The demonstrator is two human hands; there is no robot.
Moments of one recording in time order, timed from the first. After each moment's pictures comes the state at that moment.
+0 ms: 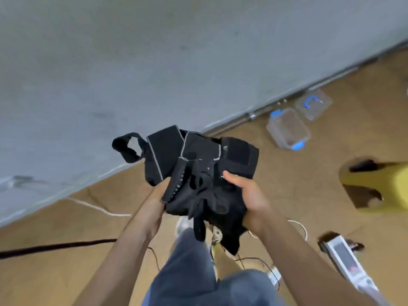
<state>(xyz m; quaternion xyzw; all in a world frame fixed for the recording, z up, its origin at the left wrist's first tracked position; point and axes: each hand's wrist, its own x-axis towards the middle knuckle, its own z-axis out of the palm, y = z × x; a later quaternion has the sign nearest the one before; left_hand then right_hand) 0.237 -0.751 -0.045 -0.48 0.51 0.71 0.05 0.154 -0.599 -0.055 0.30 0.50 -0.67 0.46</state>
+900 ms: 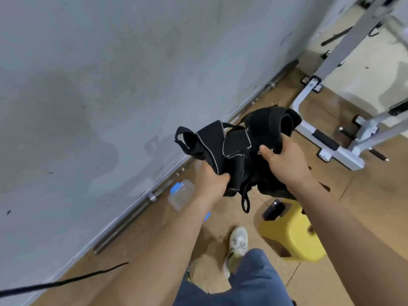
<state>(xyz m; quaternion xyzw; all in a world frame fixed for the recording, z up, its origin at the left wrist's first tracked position) -0.364 -0.325 -0.045 -0.22 0.73 0.62 0.18 -0.407 -0.160 0.009 0.11 0.90 -0.42 0.09</state>
